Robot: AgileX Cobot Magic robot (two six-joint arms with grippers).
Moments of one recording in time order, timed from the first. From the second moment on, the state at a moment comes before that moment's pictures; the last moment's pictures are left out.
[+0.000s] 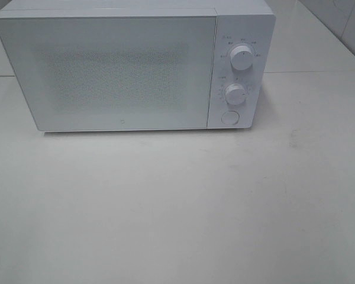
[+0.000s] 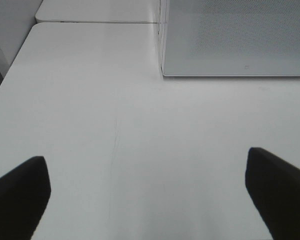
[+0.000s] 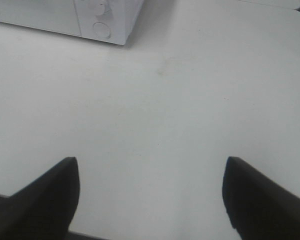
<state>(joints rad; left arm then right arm) 0.02 0.00 -0.52 -0.07 1.07 0.00 0.33 0.22 -0.64 -0.17 1.07 0.11</state>
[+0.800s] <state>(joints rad) 0.02 0.00 -0.52 -0.07 1.07 0.00 0.12 0.00 -0.50 -0.13 1.01 0.08</state>
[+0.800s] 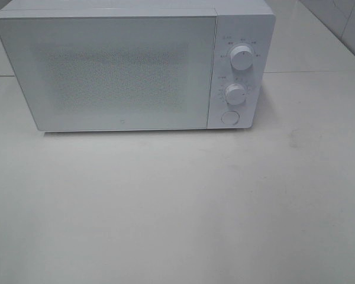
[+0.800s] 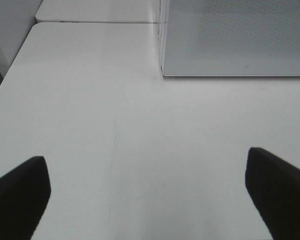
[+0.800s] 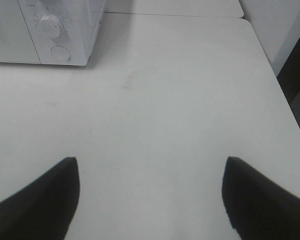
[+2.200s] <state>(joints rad) 0.02 0.00 -0.52 -0.07 1.07 0.00 0.12 0.47 -0.50 -0.12 0.52 0.08</state>
